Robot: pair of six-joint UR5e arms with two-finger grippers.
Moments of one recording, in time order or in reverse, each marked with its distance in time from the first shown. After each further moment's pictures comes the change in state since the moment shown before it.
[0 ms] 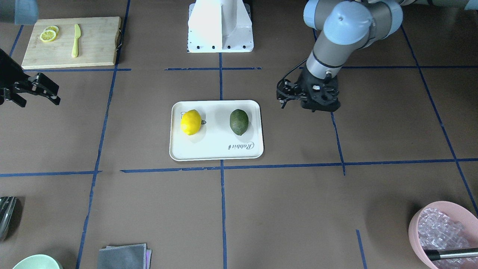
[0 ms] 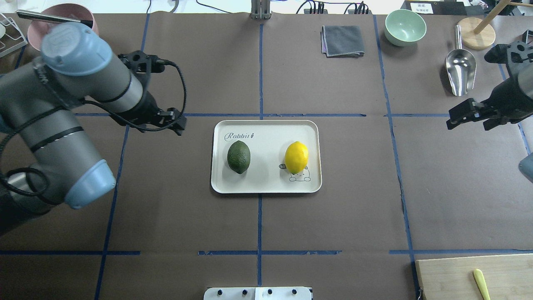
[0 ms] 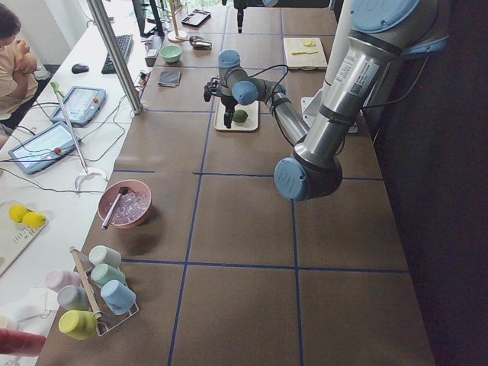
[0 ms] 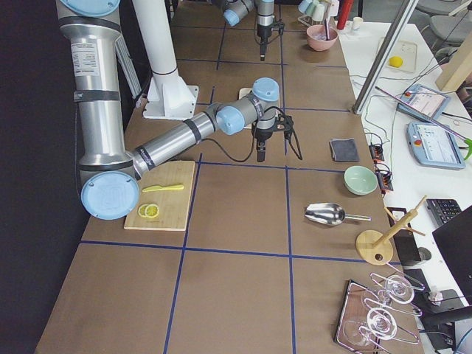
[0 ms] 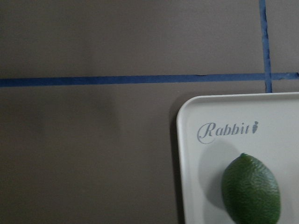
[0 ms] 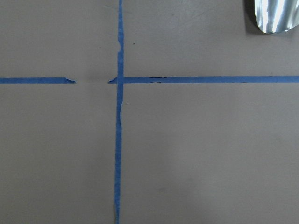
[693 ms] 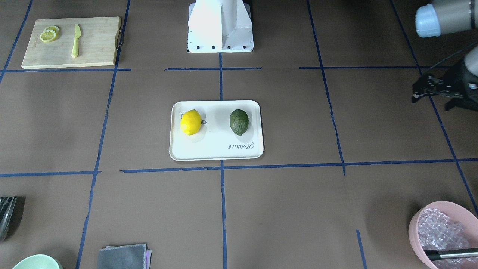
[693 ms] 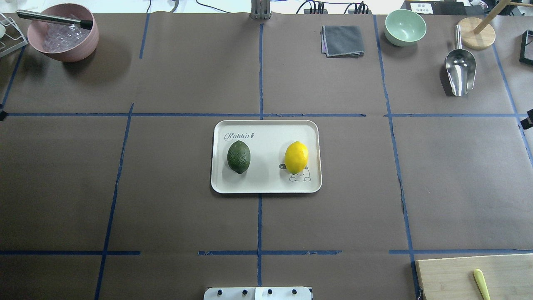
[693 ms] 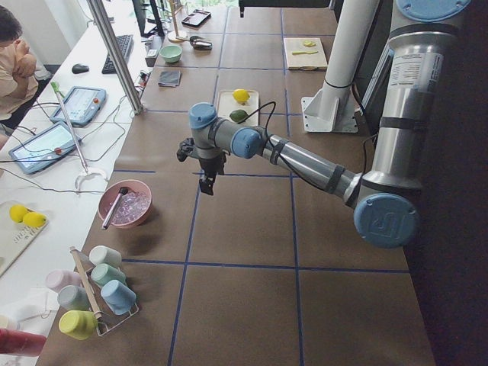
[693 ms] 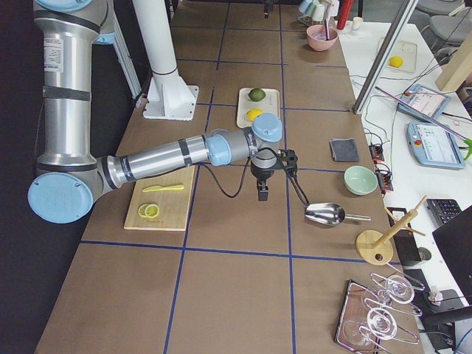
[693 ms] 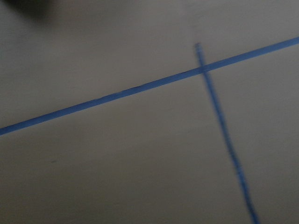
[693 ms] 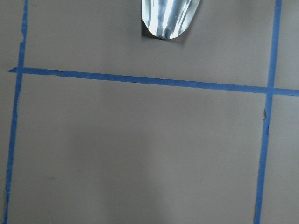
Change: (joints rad) left arm -0.529 0.361 0.099 0.045 -0.222 0.841; right arm 0.234 -0.112 -0.115 -0.003 0.051 -0.392
